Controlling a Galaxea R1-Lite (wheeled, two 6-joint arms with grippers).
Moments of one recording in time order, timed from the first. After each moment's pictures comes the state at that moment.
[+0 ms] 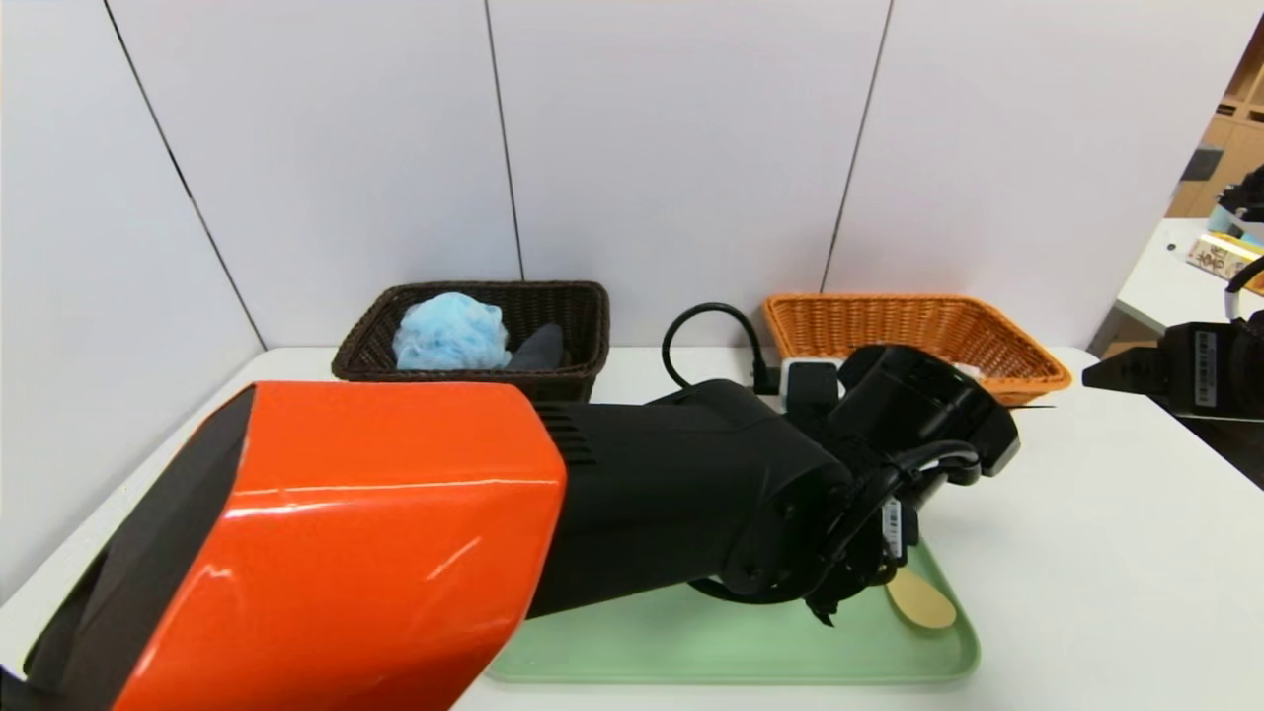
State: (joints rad) left arm -1.09 2.28 -1.93 0.40 0.40 -0.67; right arm 0.14 1.35 -1.18 0.52 -0.32 0.18
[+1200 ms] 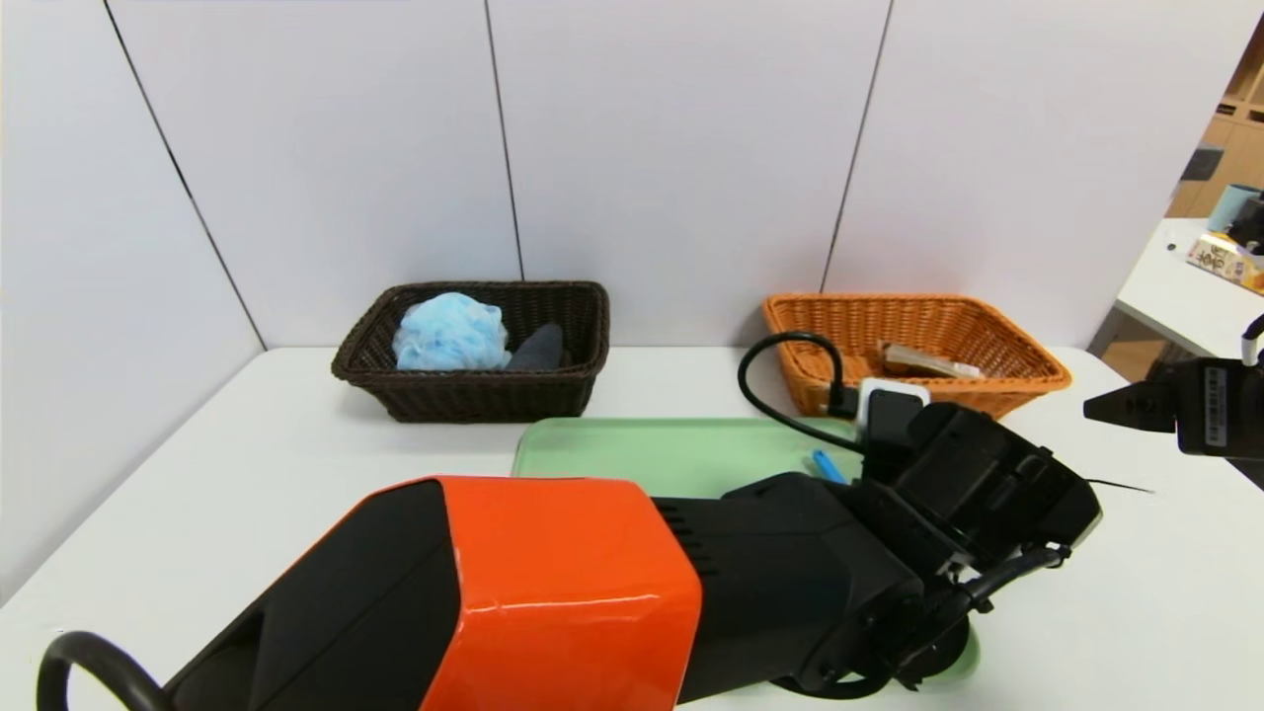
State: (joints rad) left arm -1.15 2.39 -1.95 0.14 0.57 -0.48; right arm 0.17 1.30 -1.10 0.52 -0.32 0.21
